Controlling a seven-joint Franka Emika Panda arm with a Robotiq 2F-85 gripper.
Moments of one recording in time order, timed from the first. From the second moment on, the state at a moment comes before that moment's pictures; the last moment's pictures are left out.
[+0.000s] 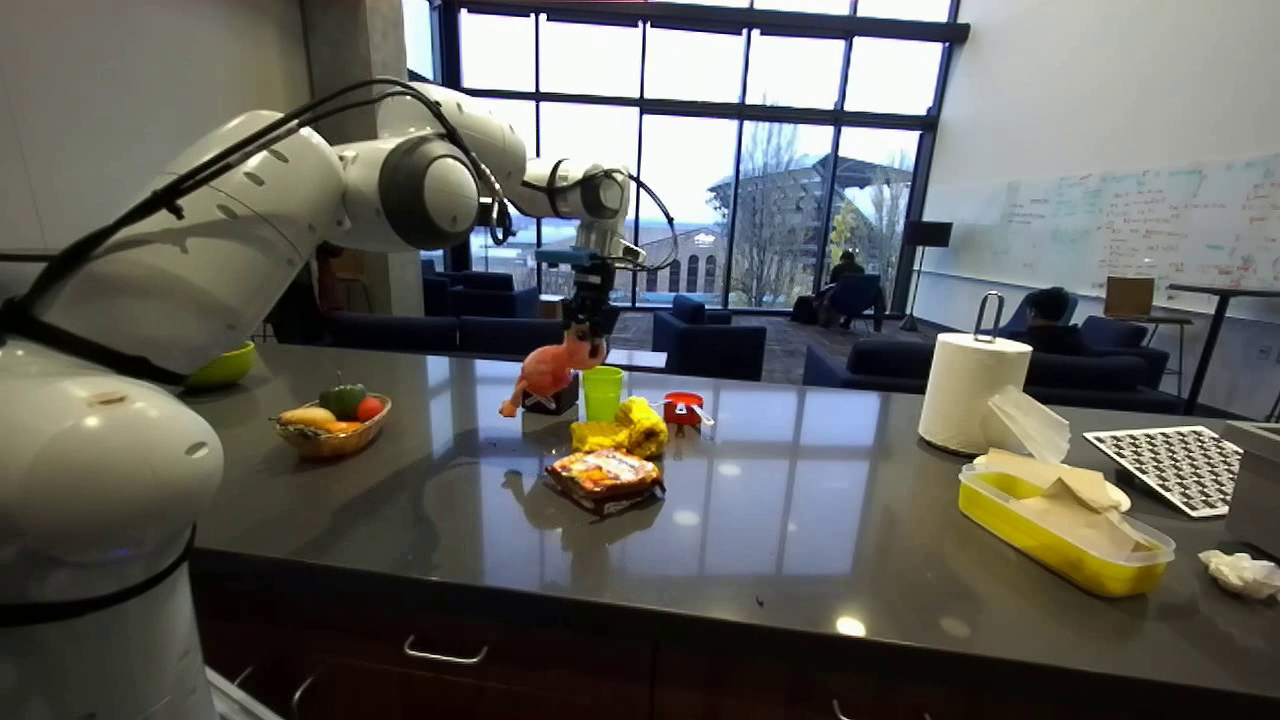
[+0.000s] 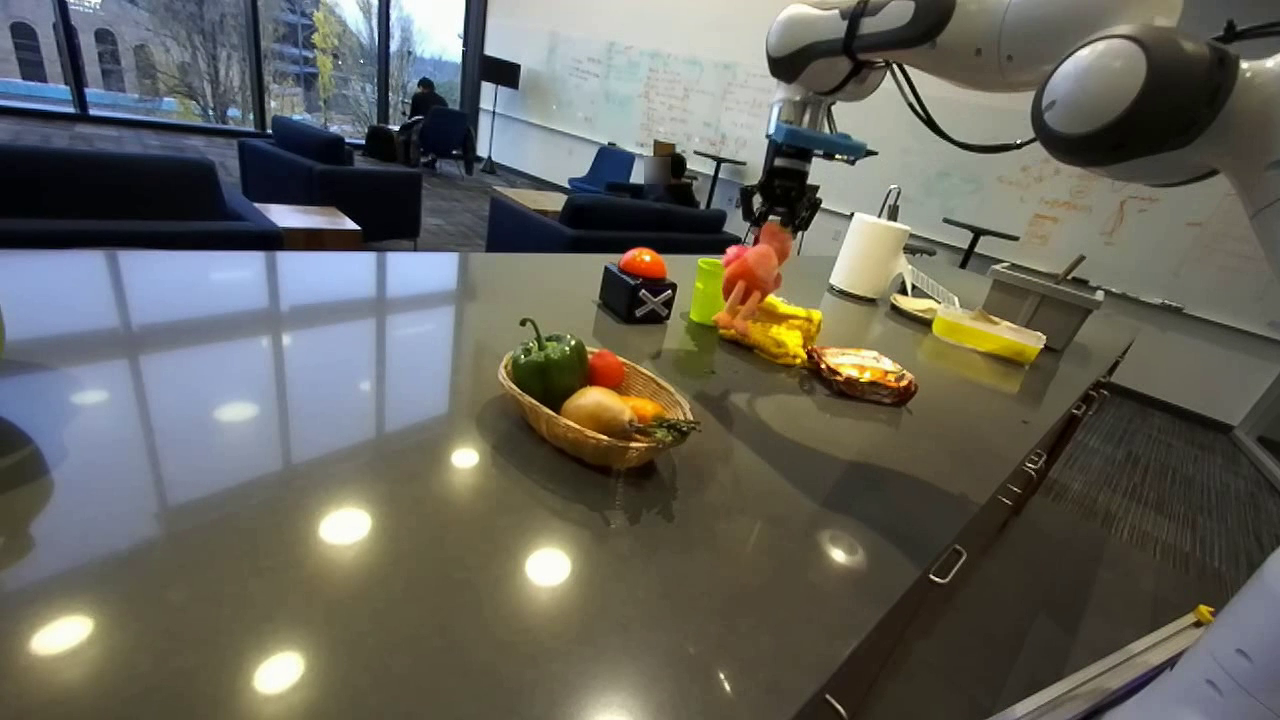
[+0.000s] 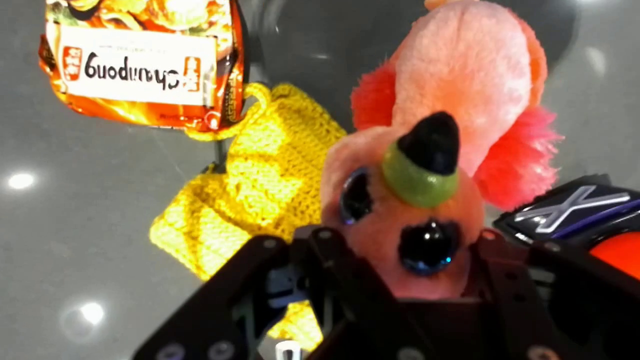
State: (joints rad) arm 0.02 0.74 -0.04 -0.93 0.06 1.48 0.28
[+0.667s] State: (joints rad) arm 0.16 0.61 0.00 -1.09 -0.03 1.64 0.10
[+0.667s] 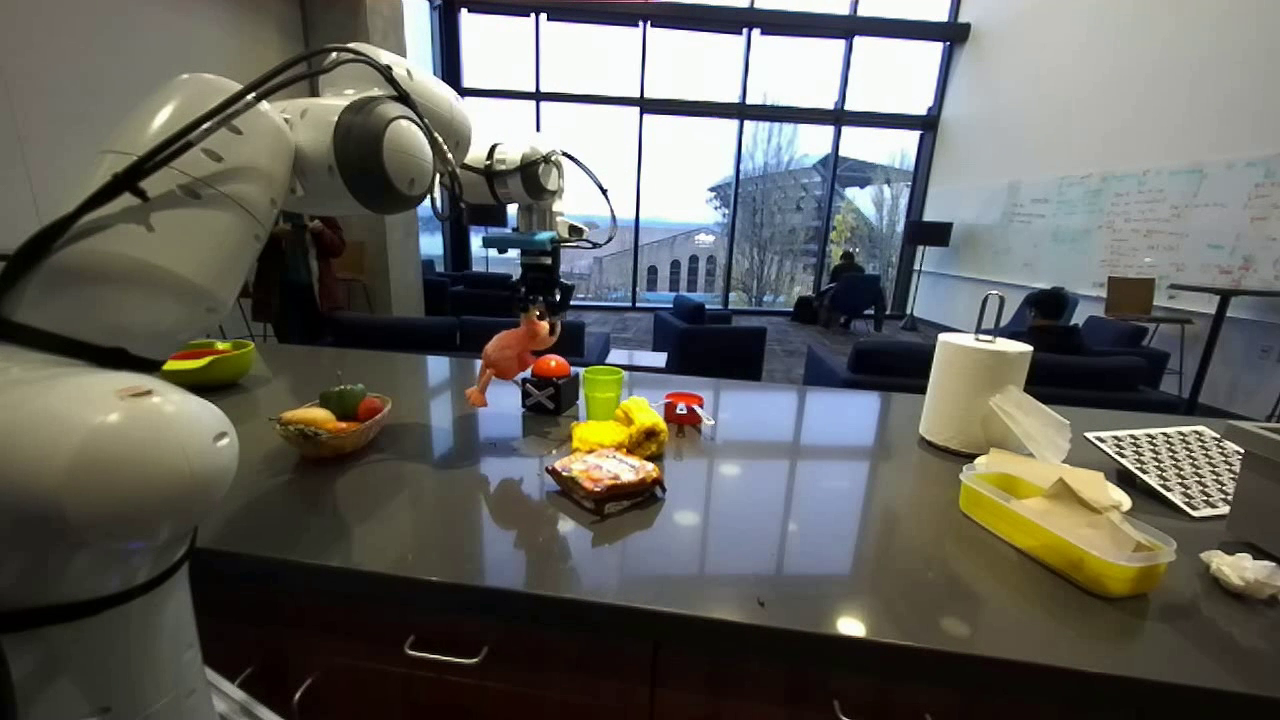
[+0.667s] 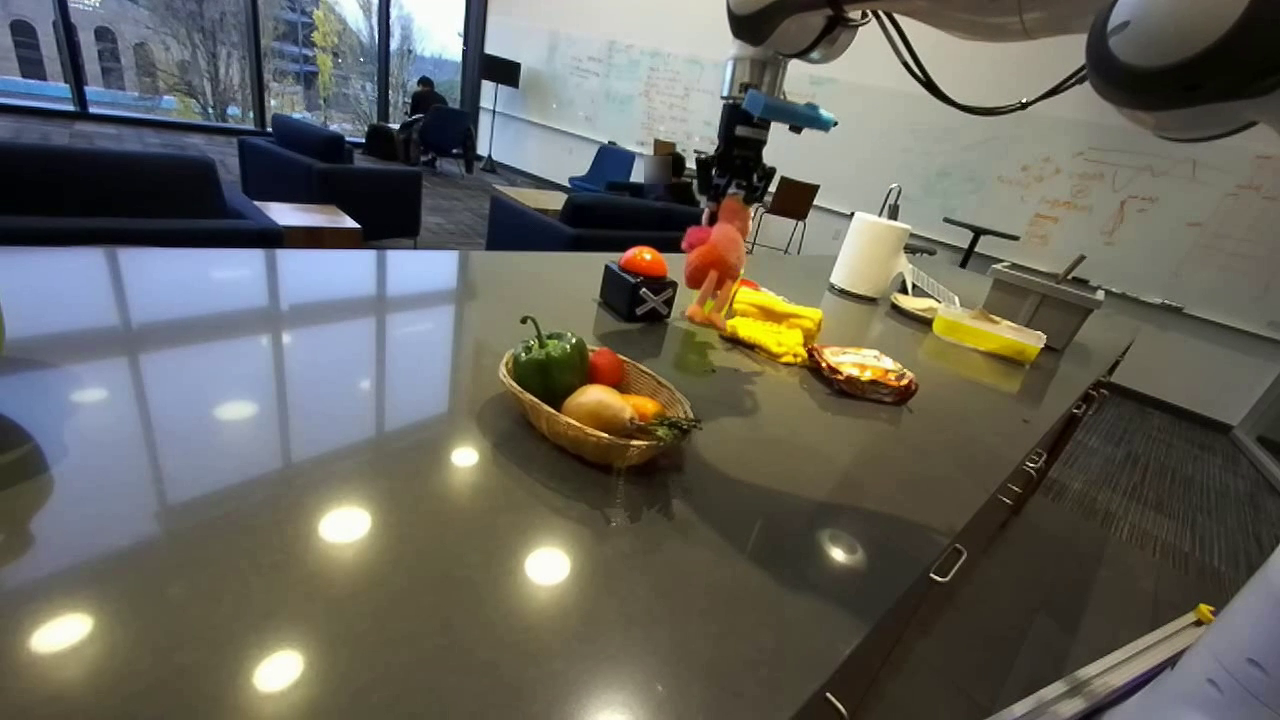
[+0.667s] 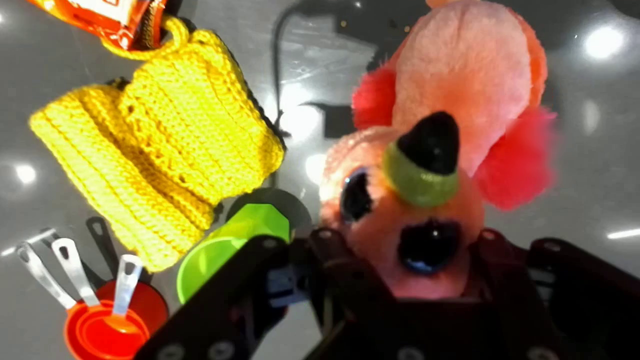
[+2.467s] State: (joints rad) arm 0.32 0.68 0.09 -1.06 -0.11 1.98 -0.26
